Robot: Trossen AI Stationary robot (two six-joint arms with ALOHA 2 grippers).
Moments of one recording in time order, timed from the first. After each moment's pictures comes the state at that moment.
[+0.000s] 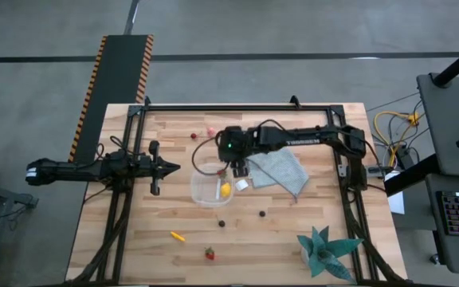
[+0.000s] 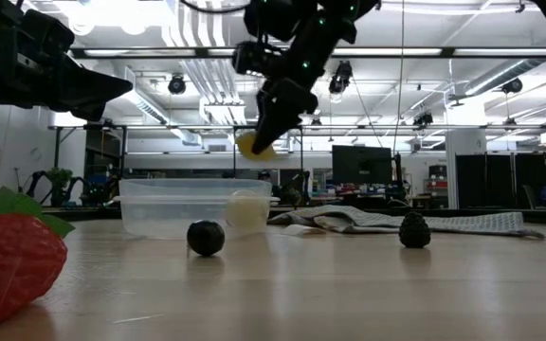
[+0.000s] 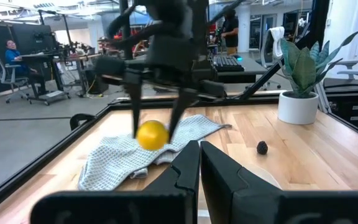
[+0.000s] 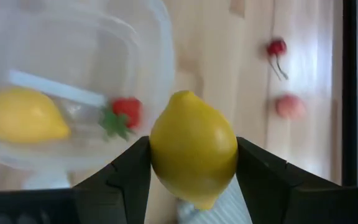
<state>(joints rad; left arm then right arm) 0.02 0.24 0.01 0.20 -0.06 0.07 -0.11 1.97 1.60 -0.61 0.10 -0.40</state>
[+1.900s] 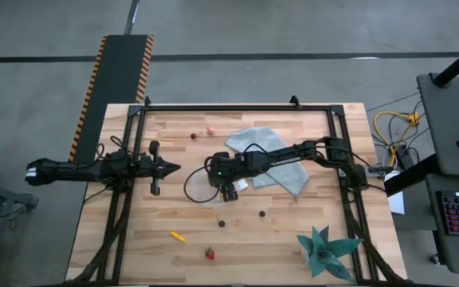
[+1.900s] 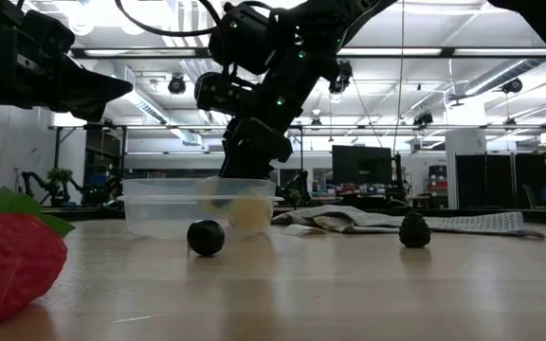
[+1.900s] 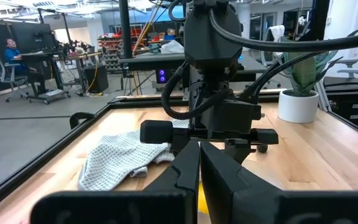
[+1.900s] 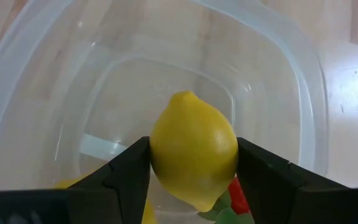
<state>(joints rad) 0.02 0.24 0.01 0.20 -0.06 0.07 0.01 2.16 1.59 -0.40 0.02 -0.29</state>
